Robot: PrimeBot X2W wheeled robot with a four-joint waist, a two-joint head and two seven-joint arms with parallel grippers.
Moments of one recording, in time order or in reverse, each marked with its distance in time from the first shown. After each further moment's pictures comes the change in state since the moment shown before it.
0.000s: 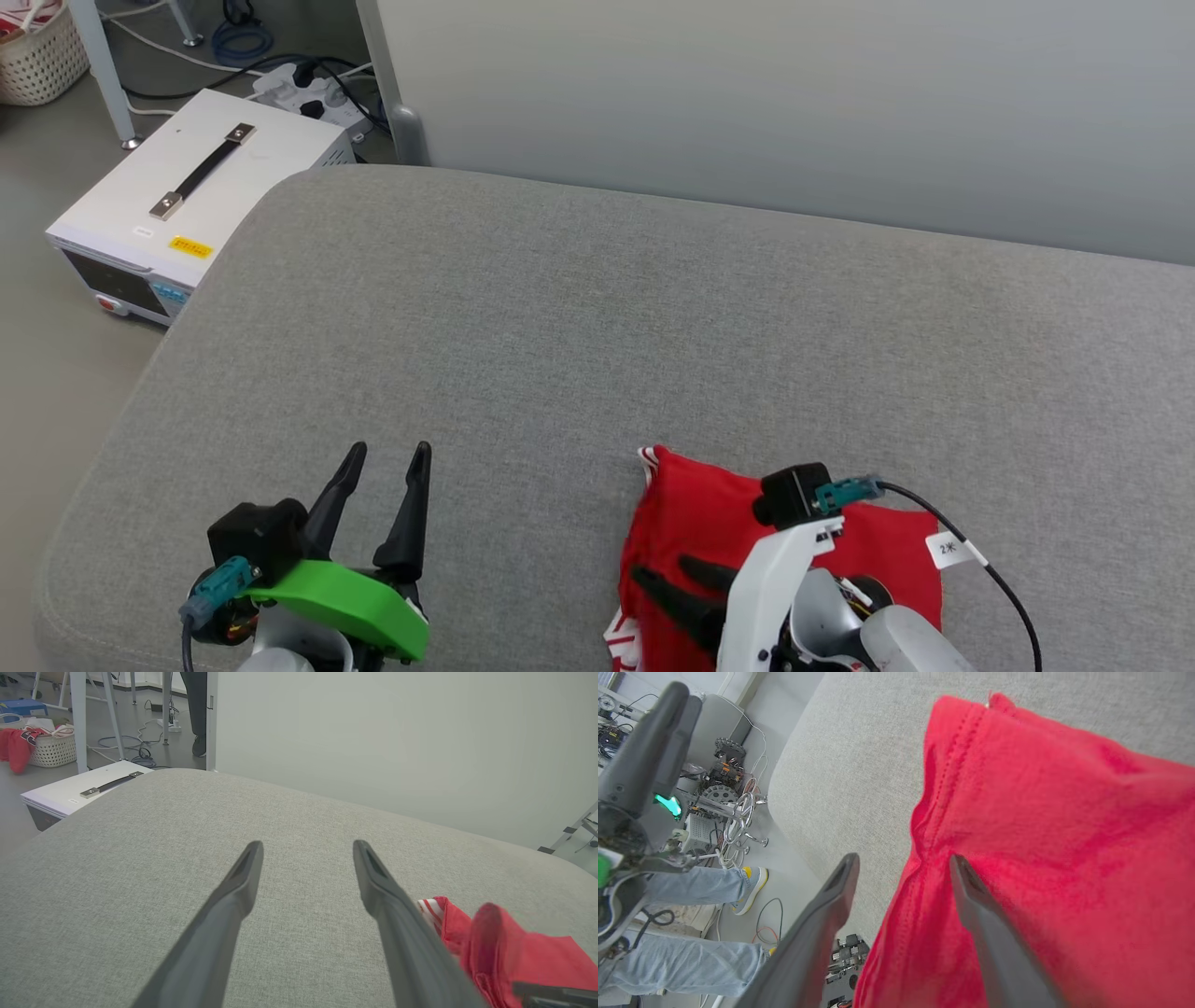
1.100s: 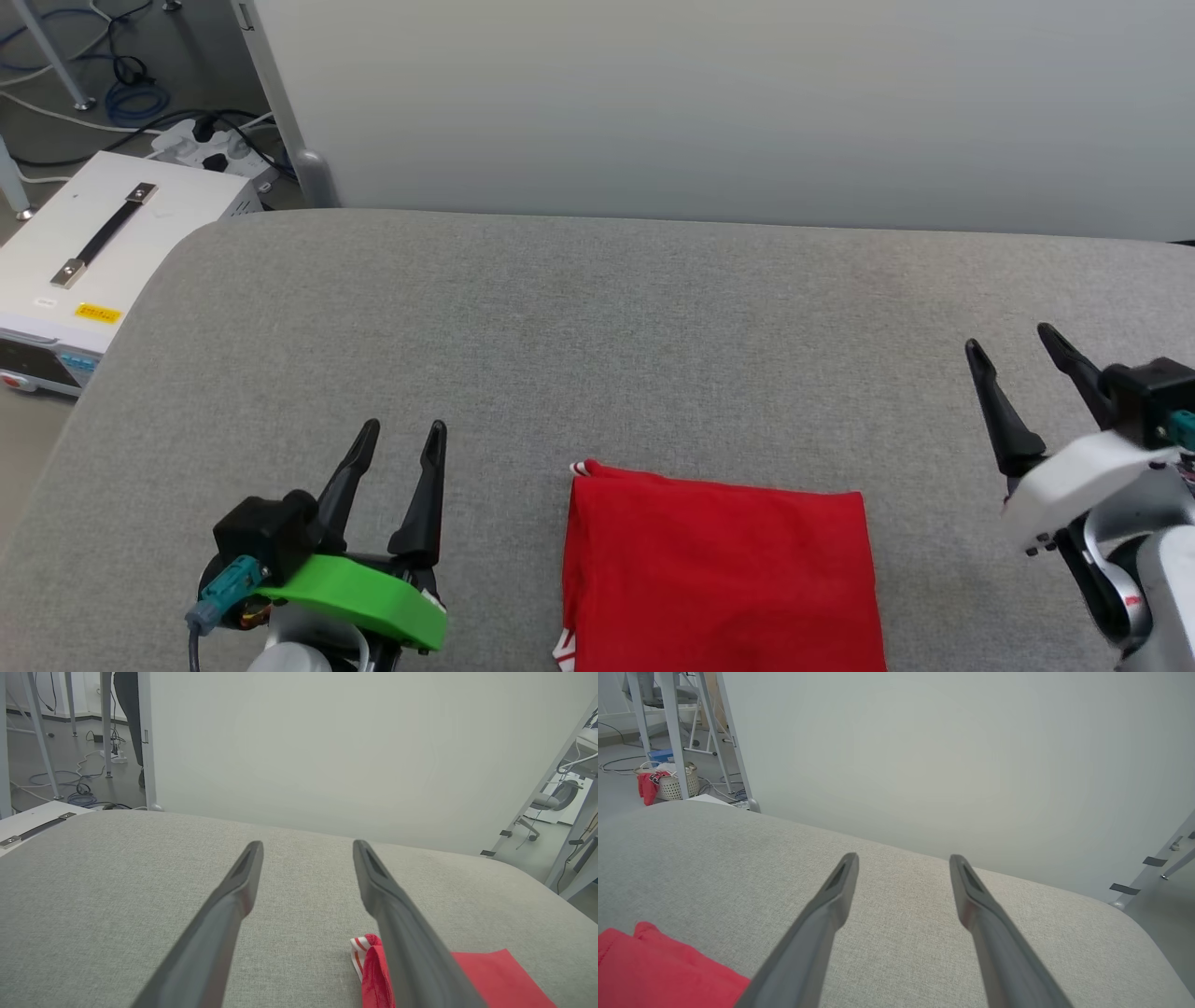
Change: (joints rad) left arm 0.015 -0.045 0.034 -0.078 0.063 -0.010 0.000; right arm -0.025 -0.272 -0.374 -0.159 -0.478 0.000 -0.440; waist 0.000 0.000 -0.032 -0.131
